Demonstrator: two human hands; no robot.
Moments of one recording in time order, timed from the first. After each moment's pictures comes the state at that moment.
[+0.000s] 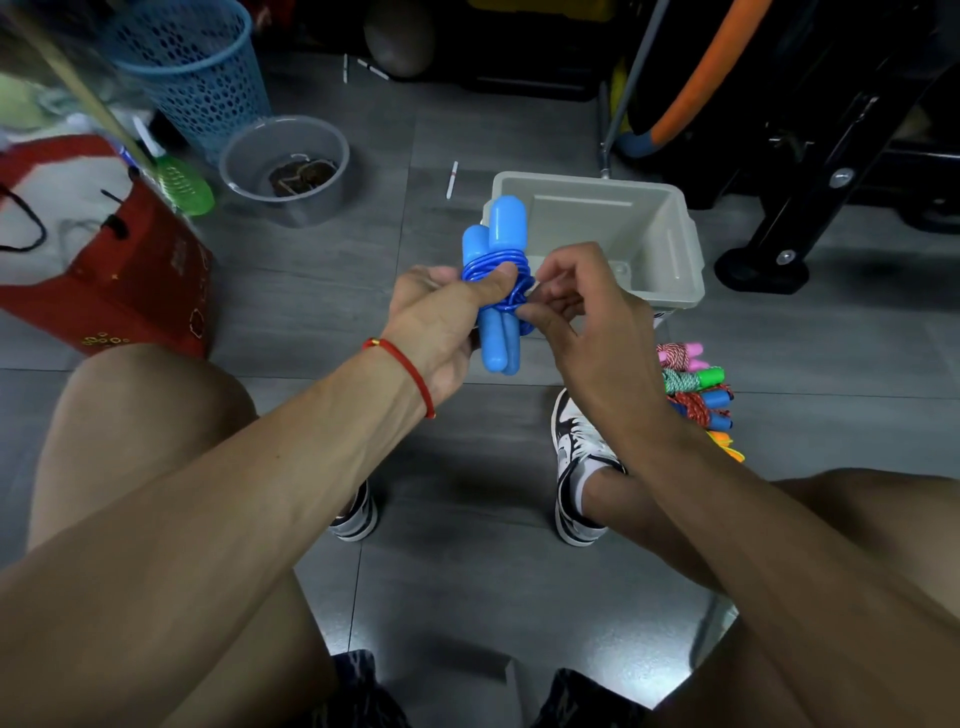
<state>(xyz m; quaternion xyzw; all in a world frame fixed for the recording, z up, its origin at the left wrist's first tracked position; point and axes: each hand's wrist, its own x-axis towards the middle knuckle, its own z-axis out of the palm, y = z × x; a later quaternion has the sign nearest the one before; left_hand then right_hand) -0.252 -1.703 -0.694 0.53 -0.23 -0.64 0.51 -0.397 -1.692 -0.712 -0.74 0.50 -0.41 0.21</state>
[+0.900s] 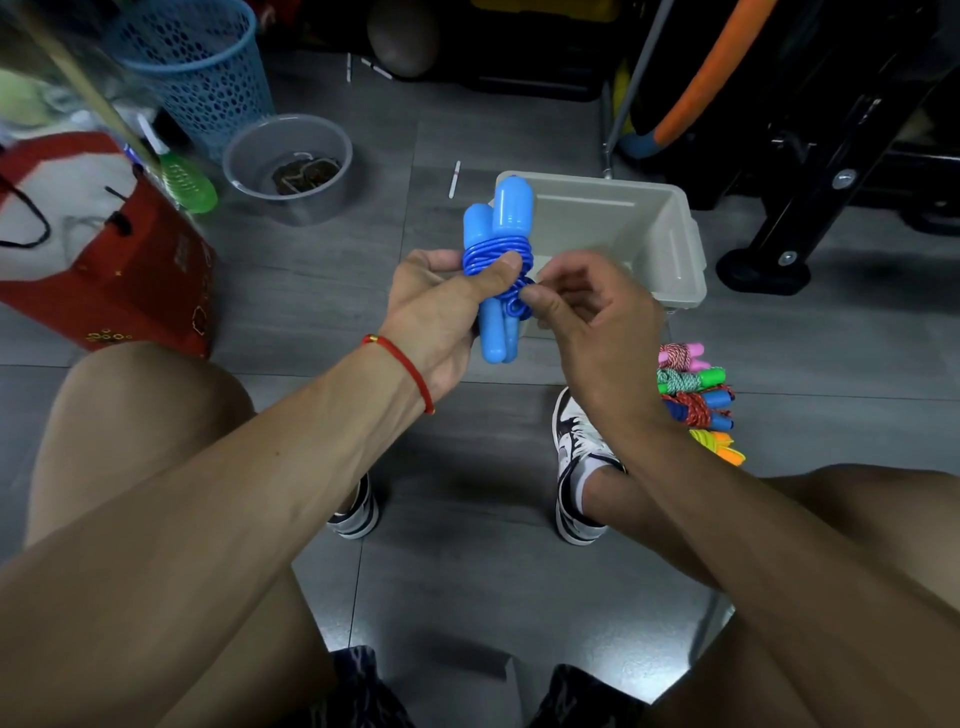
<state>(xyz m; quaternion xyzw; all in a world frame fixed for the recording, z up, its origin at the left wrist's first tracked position) -0.248 -1.704 -0.699 0.51 -0.21 -0.62 0.55 -0.390 -1.695 -0.717 -0.63 0.50 -0.51 0.30</state>
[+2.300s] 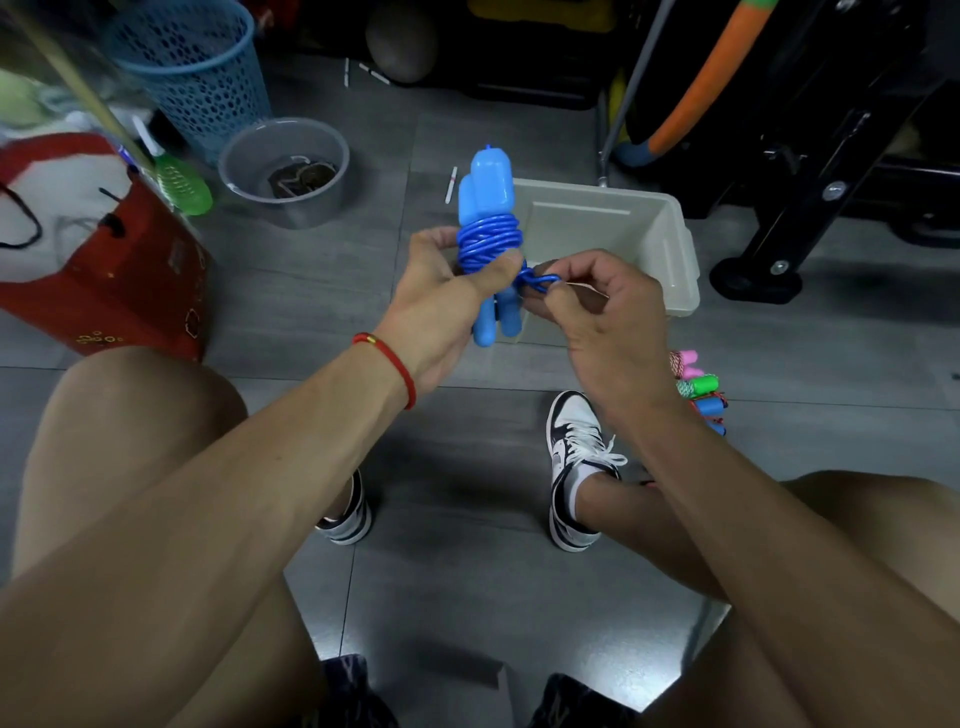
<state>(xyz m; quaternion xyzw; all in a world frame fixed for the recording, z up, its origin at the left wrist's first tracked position) -0.246 -1.716 -0.705 0.51 -0.32 -0.59 0.53 -0.392 -1.701 -0.704 -0.54 0.53 -0.50 0.43</state>
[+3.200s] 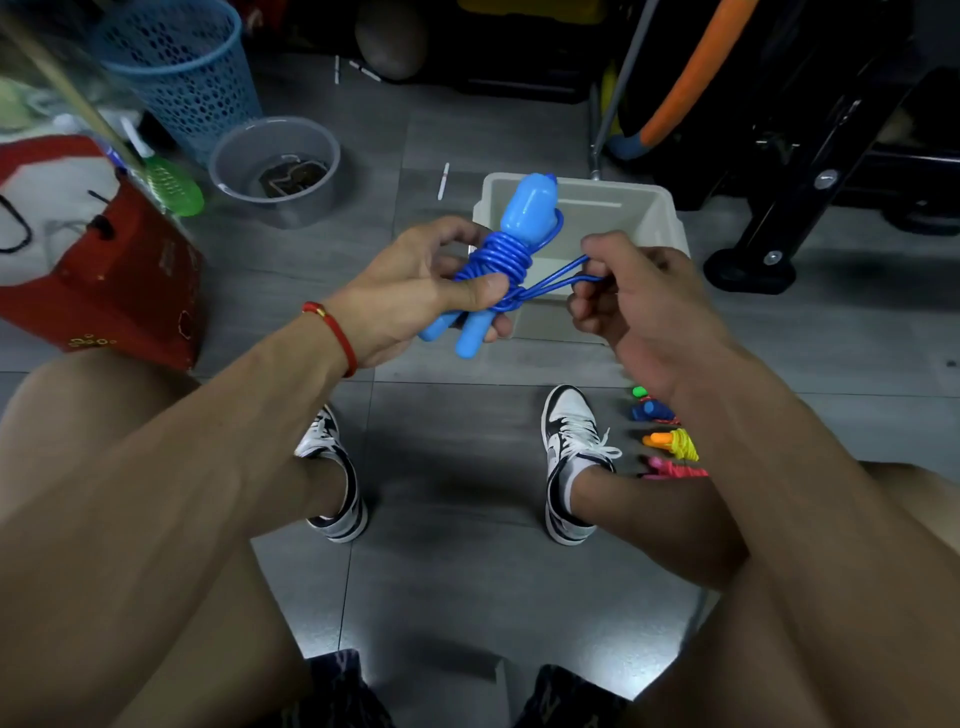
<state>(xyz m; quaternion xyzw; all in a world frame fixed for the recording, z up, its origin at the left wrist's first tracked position) -0.217 -1.716 -0.685 0.45 -0.50 -0.64 0.36 -0.420 -1.713 -0.669 -0.37 0.55 -0.45 0.59</state>
